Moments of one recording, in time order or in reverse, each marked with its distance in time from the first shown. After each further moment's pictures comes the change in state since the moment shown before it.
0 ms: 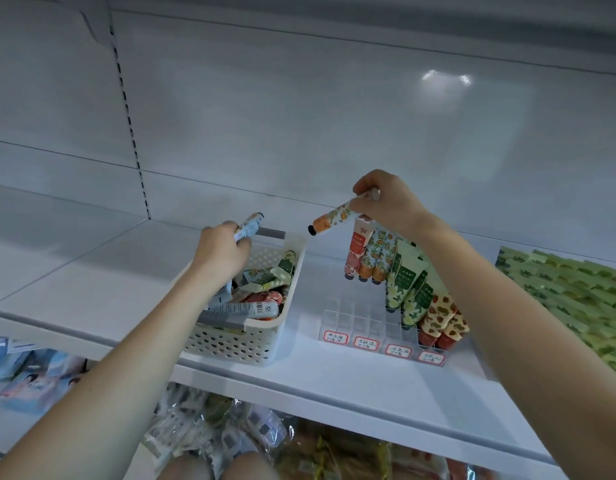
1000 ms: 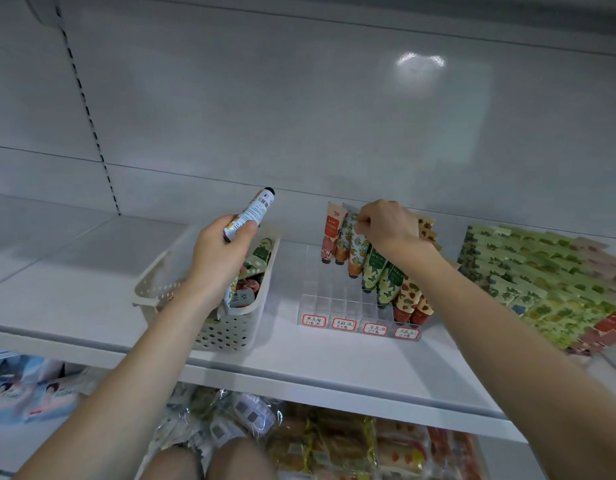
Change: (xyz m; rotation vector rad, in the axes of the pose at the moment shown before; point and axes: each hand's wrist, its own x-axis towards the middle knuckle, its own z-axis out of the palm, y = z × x) left_hand -0.057 0.049 0.007 -0.656 0.009 -0.061; right_hand -0.029 0.050 0.010 -0.670 0.112 0.134
